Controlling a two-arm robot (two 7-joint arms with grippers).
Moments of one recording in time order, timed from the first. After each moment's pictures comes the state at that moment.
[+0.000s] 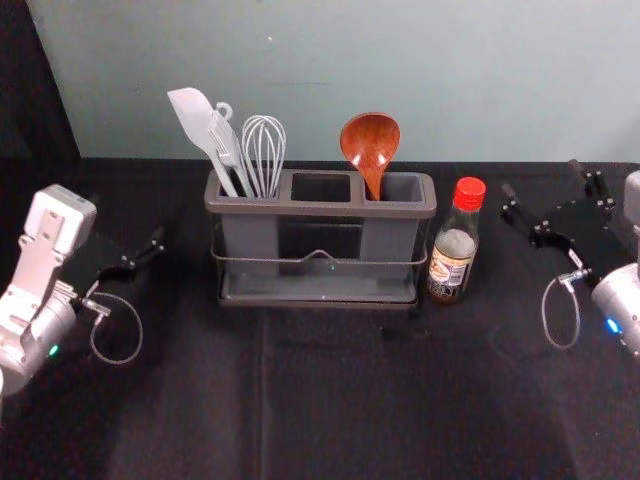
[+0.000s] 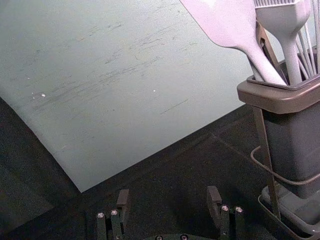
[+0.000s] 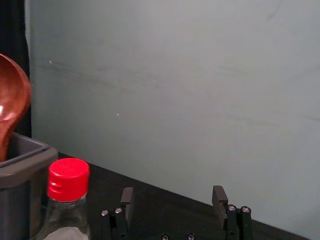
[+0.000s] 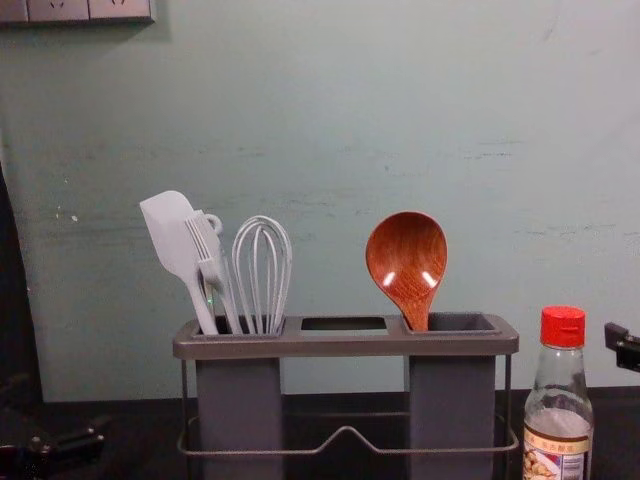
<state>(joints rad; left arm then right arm) -0.20 0.60 0.45 -1.41 -0.25 -0.12 0.03 0.14 0.29 -0.05 -1.41 0.06 -0.19 0.25</state>
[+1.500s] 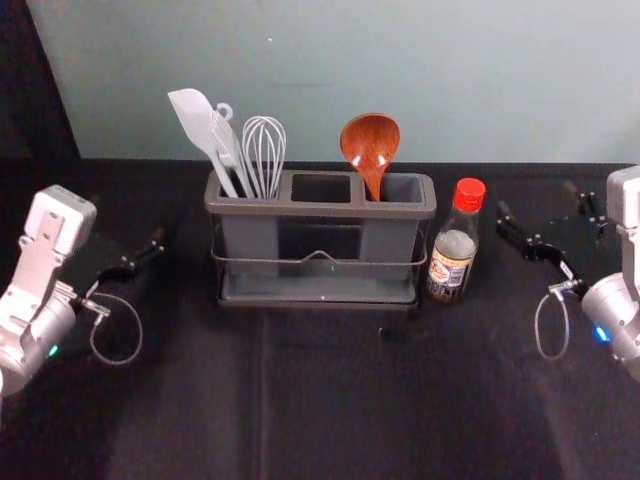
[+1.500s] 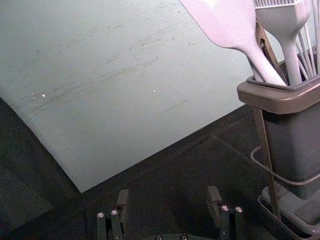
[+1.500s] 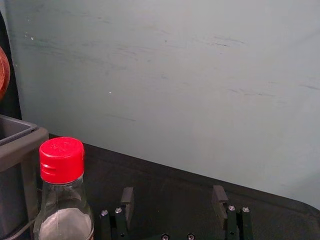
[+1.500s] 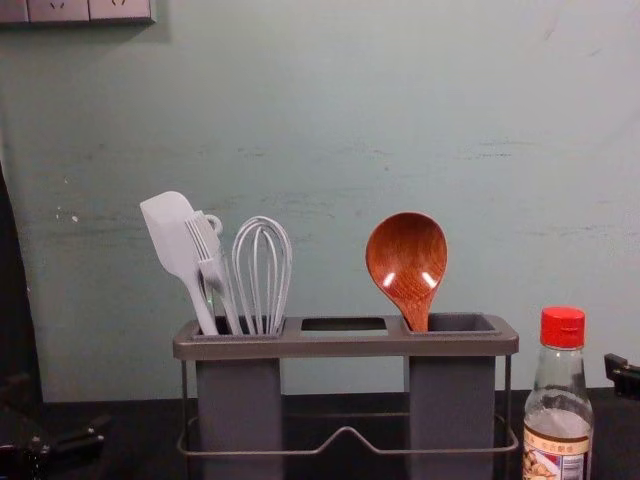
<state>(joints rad) -0.20 0.60 0.45 -1.41 -0.25 -0.12 0.03 0.12 0.26 -0.05 -1.45 0.04 -0.04 0.20</state>
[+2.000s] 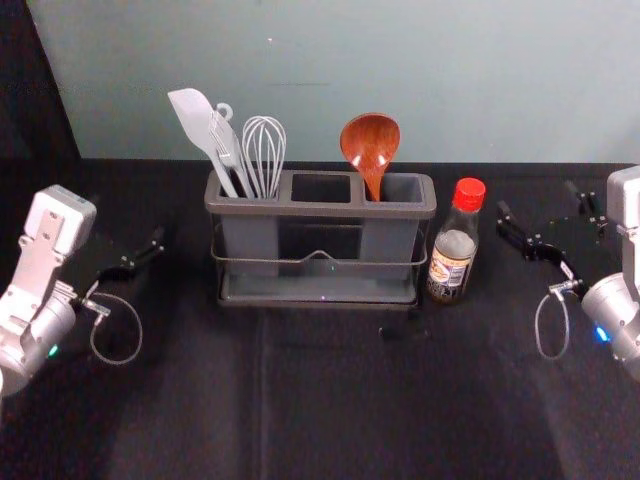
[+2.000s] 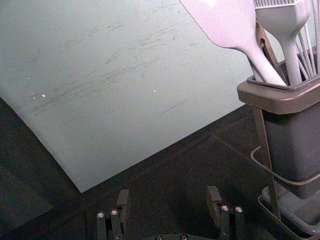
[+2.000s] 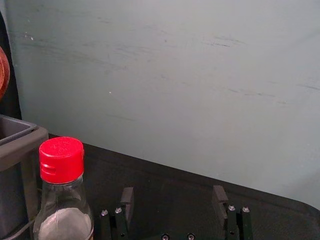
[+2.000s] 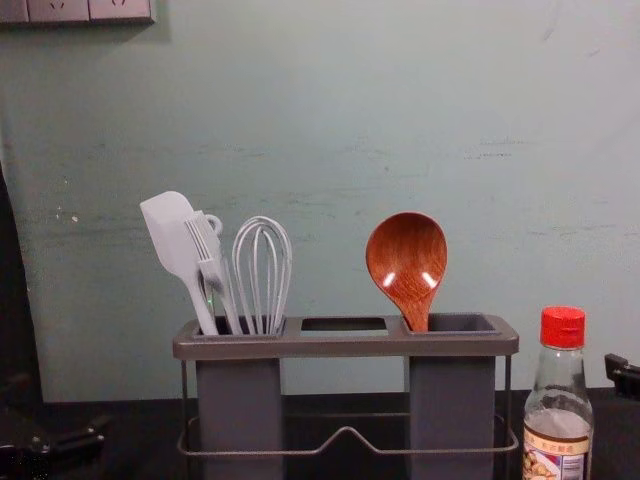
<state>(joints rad) -0.20 0.60 0.45 -1.41 -0.25 -0.12 0.03 0.12 0.26 -0.05 -1.45 0.04 -0.04 0.20</state>
